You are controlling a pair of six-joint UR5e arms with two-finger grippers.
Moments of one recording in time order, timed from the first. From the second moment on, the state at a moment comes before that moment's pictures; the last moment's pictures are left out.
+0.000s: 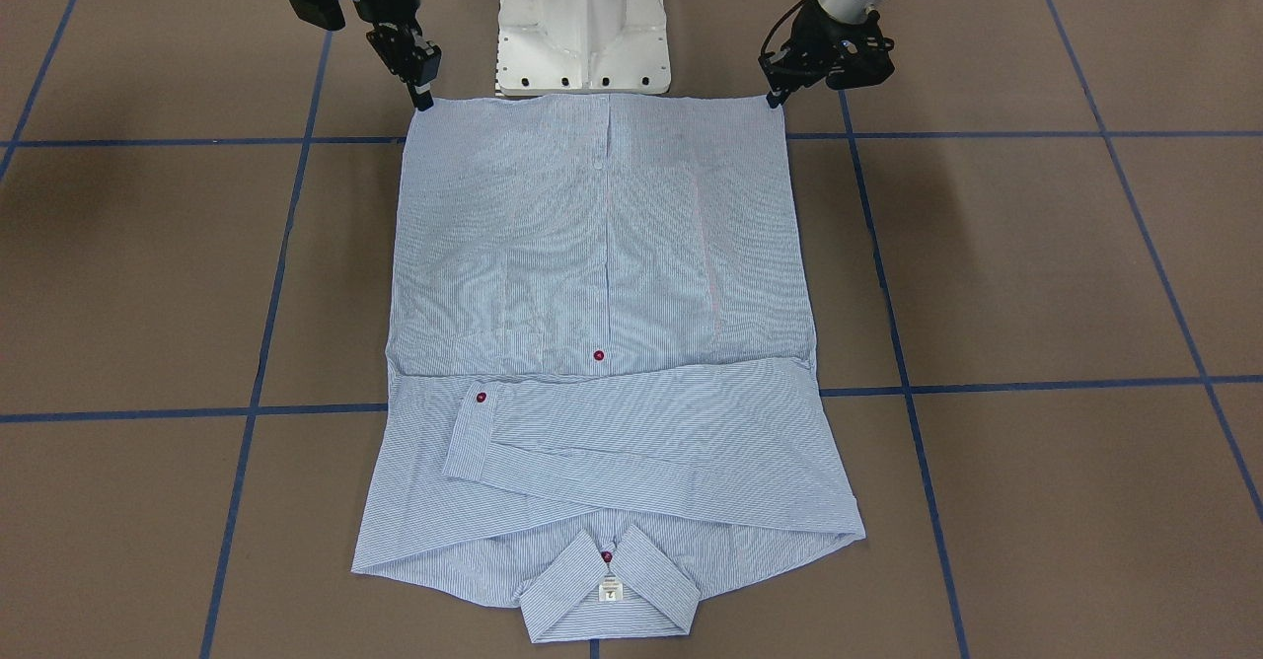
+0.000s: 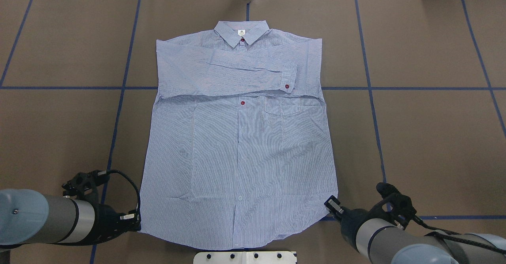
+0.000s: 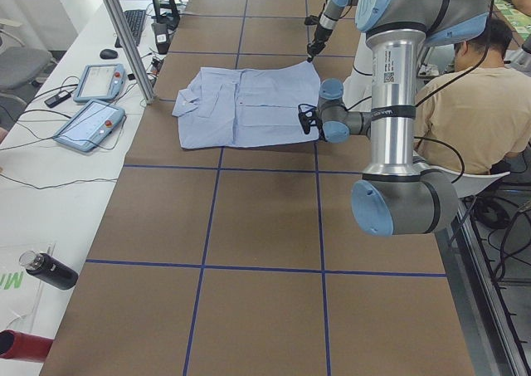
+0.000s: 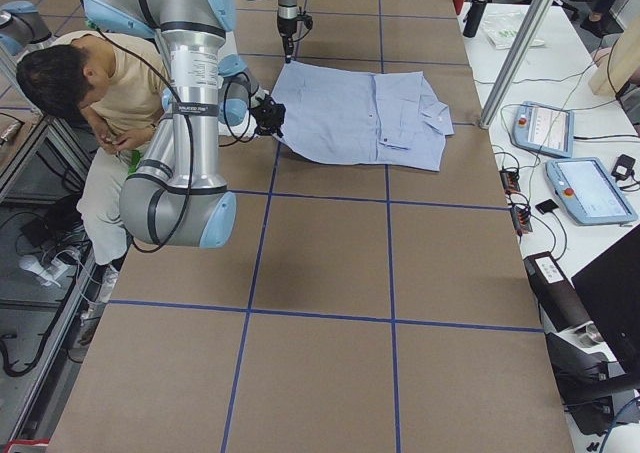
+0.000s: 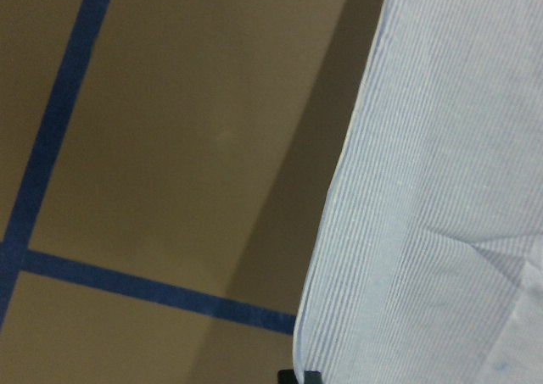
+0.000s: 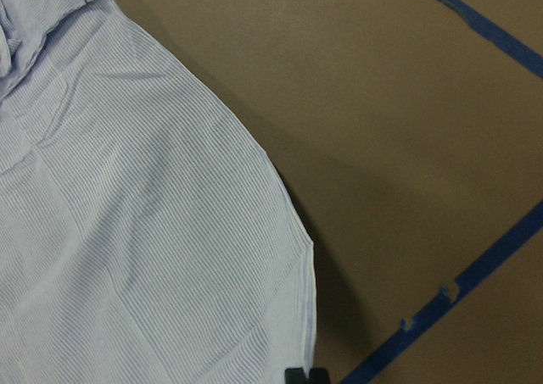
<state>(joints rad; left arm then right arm) -0.23 -1.48 -2.16 -2.11 -1.81 -1.78 0.03 -1.56 2.28 -1.38 1.25 2.34</state>
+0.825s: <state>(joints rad) -0.48 -1.54 -2.21 -2.11 -1.98 -1.76 0.28 -1.55 2.31 -1.39 1.50 2.27</state>
